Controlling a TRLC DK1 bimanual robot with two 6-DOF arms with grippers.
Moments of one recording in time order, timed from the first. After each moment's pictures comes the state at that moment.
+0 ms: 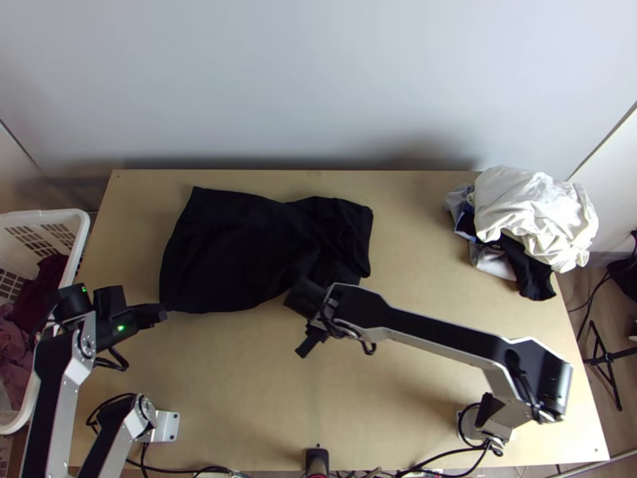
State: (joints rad) left arm 0.40 0.83 0.55 -0.66 0.49 0.07; right arm 1.12 1.75 1.38 -0.84 0.14 0.23
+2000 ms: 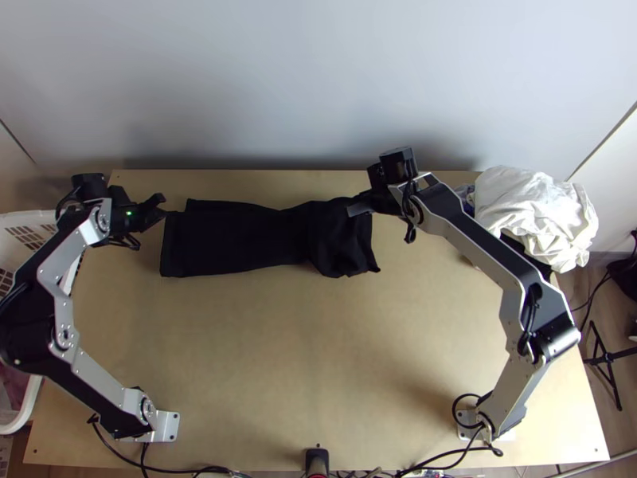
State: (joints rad) left arm 0.27 1.80 1.31 -0.34 0.43 -0.41; right arm 0.49 1.87 1.63 -0.50 -0.02 0.08
